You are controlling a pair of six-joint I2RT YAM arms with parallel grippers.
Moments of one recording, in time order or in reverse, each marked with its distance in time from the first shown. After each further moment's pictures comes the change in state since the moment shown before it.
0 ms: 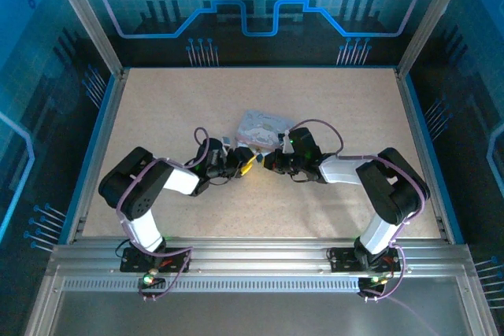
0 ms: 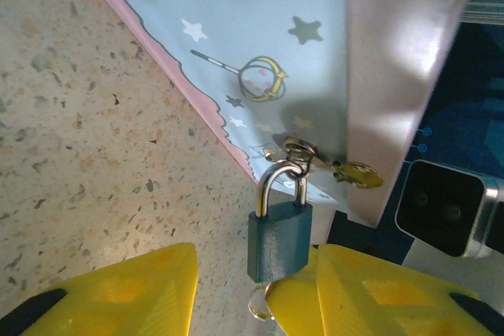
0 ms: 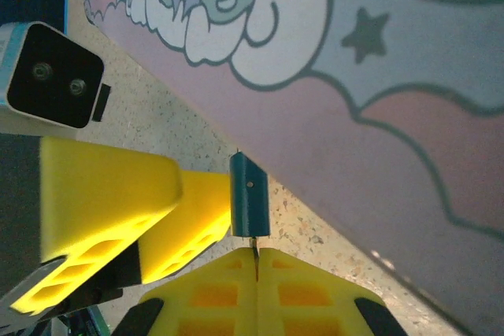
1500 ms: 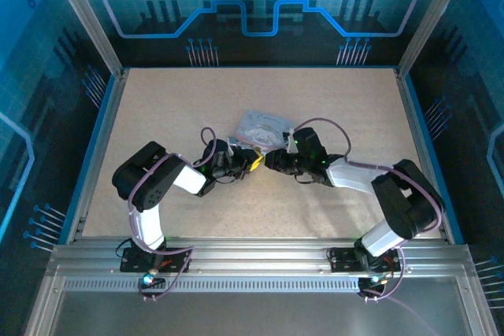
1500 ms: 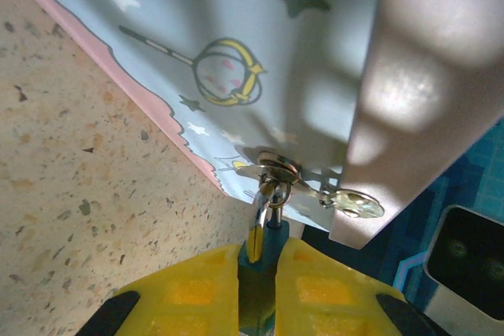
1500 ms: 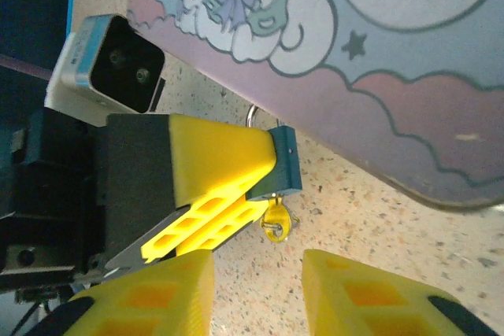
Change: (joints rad) left arm -0.035 0.106 0.034 0.146 0.000 -0.091; right arm -0.003 -0.164 -0.030 -0.124 0.075 -0.050
